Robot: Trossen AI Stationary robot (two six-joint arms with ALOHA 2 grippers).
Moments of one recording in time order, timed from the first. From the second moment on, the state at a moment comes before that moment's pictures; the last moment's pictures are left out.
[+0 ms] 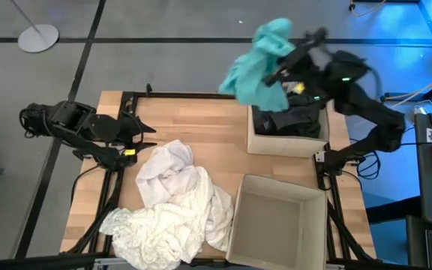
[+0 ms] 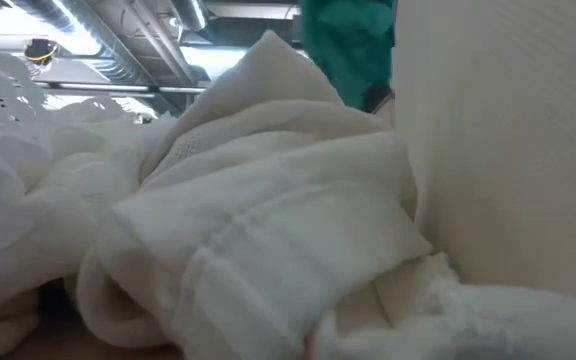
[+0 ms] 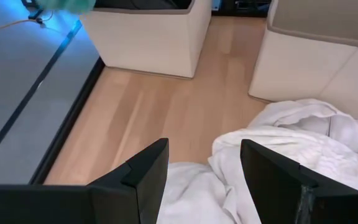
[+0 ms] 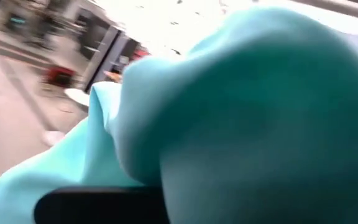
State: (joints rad) left arm -0.30 0.95 1.40 -1.16 -0.46 -0.26; right arm -0.14 1.37 1.83 -0.18 0.69 -0.73
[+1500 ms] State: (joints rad) left arm -0.30 1.01 1.40 -1.16 -0.49 -0.29; right arm -0.91 1.22 1.20 -1.09 -0.09 -0.03
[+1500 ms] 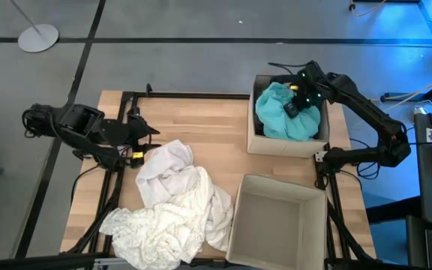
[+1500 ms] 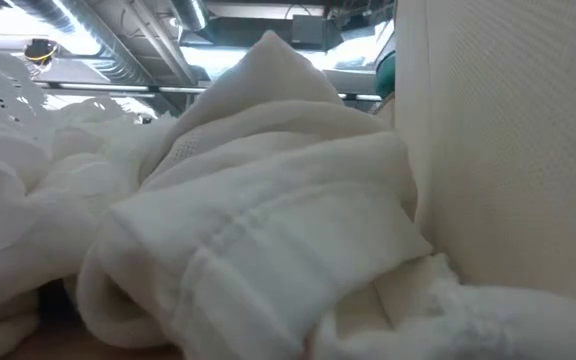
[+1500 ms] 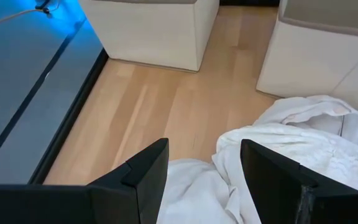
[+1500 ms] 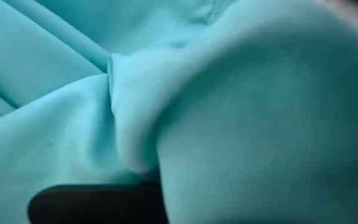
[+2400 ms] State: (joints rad) left arm -0.30 1.04 1.40 -1.16 -0.48 -0.26; right arm -0.90 1.20 1.03 -1.00 -0.07 -0.01
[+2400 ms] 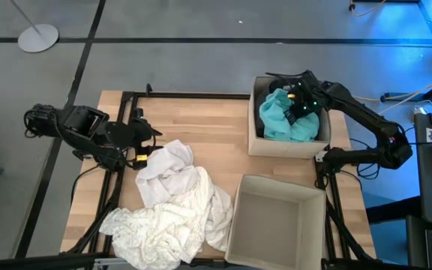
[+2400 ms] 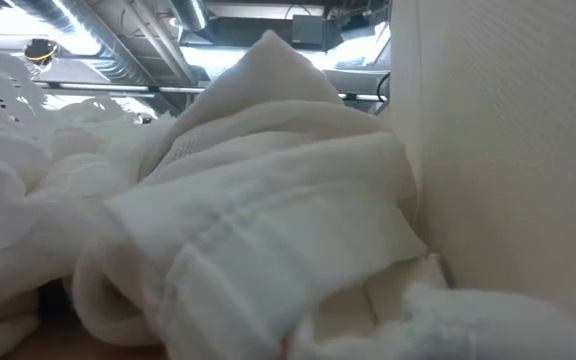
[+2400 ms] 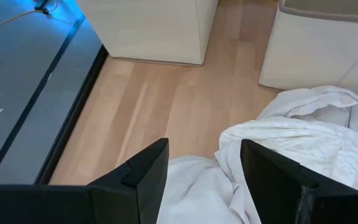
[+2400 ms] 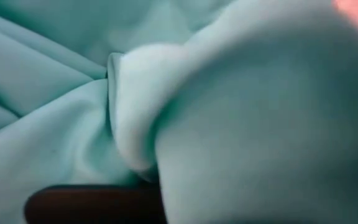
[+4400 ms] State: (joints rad) left arm -0.30 1.04 1.40 -1.16 -0.48 -0.25; right arm -0.56 1.12 1.25 -1.25 0.02 0.25
